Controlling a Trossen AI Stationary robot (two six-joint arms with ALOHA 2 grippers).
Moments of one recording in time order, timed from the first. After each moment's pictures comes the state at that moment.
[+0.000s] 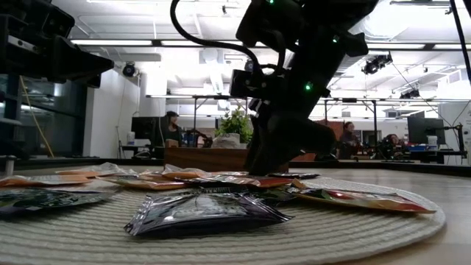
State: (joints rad) left arm -0.05 0.06 0.01 0.01 0.01 0.10; right arm 0.20 1.99 1.18 -0.26 0.35 -0.04
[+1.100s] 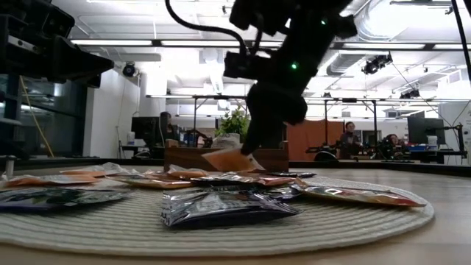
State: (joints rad) left arm -0.05 0.06 0.01 0.01 0.01 0.10; right arm 0.18 1.95 1.28 -0.39 0.37 0.17
